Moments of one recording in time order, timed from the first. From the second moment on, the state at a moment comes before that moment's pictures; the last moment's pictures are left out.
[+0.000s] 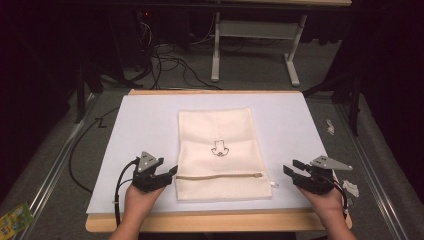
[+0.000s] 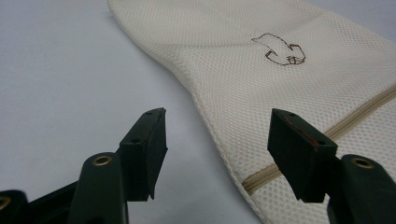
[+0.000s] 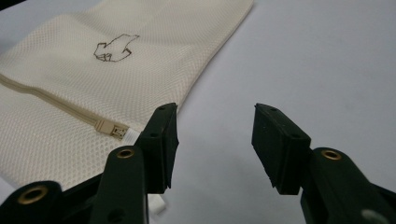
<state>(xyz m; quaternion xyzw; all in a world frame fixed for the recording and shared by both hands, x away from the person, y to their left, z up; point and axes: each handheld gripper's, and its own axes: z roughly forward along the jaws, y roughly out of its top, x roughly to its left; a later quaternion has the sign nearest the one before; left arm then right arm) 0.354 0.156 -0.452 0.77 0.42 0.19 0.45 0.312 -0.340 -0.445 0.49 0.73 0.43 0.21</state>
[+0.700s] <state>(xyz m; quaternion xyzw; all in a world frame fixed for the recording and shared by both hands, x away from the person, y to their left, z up) 0.352 0.146 -0.453 0.78 0.39 0.19 0.45 0.328 -0.289 -0.471 0.47 0.79 0.36 0.16</state>
